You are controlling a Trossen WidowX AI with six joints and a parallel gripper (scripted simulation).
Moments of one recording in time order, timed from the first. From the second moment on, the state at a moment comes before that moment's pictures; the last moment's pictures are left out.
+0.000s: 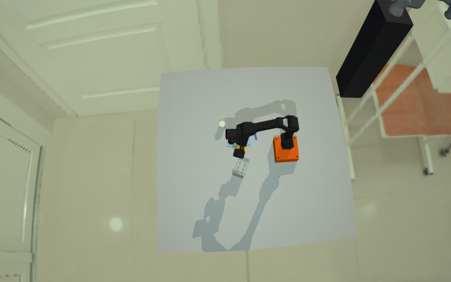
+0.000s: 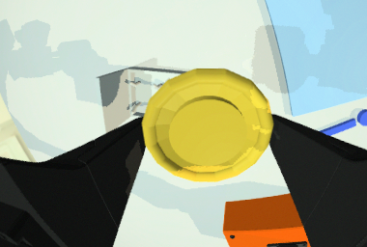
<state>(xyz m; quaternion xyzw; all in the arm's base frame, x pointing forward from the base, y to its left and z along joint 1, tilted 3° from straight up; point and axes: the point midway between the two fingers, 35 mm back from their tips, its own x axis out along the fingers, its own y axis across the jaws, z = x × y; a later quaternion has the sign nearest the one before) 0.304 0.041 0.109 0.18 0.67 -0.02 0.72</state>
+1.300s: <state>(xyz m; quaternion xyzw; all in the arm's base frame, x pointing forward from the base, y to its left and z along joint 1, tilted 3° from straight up) 0.362 0.048 0.024 0.19 0.38 0.34 0.84</state>
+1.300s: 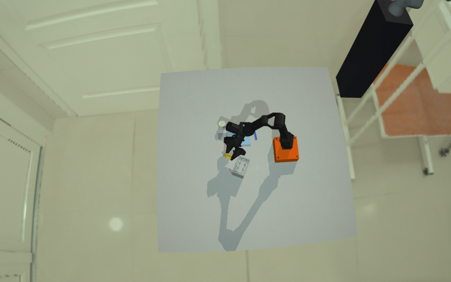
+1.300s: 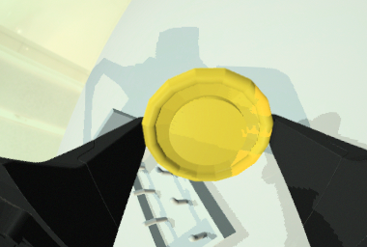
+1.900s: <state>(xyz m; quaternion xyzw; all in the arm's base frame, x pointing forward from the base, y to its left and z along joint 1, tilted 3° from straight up) 0.326 0.046 0.022 0.12 0.19 0.47 0.85</state>
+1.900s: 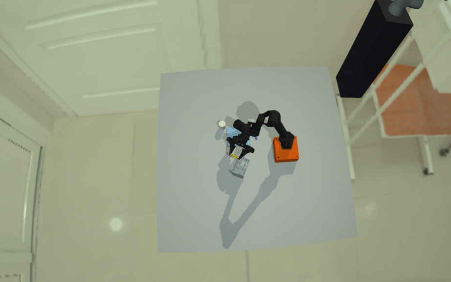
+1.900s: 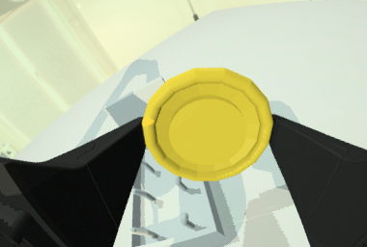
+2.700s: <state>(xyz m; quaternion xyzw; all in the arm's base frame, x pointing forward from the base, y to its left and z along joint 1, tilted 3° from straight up) 0.271 0.049 0.031 0.02 0.02 0.55 0.83</state>
